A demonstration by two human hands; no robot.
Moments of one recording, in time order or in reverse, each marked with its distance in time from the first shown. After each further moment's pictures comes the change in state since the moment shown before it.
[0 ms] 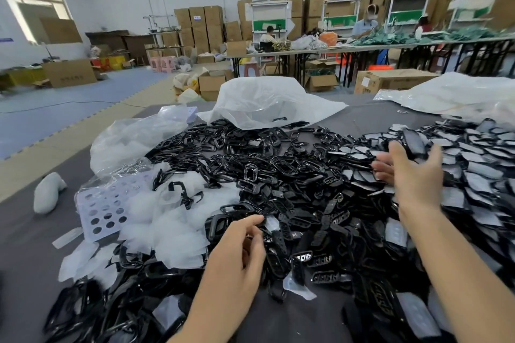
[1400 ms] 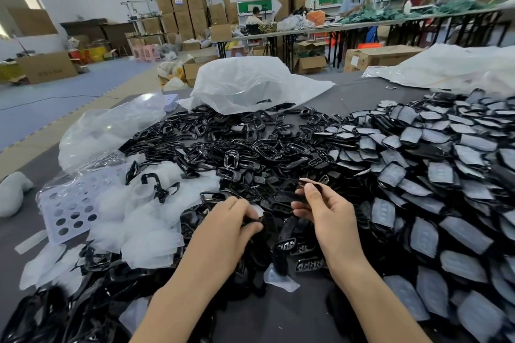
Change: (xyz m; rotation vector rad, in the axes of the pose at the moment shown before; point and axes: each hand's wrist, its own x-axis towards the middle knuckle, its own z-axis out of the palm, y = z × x) left_hand 0.049 -0.013 0.020 0.413 -0.237 0.026; right_hand -0.092 0.077 0.032 0.087 -0.269 0.189
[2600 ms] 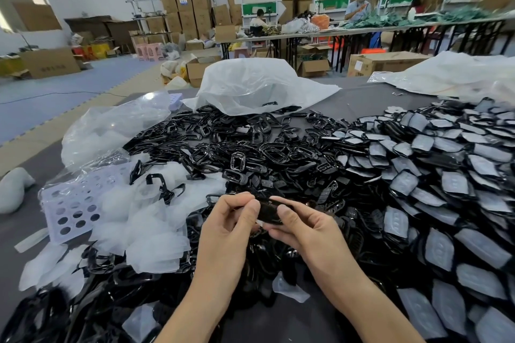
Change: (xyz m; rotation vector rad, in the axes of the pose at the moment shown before) left_hand -0.010 0.014 0.006 -1.101 0.283 -0.279; right_hand -0.021 -0.003 0.021 0.198 -0.380 0.192
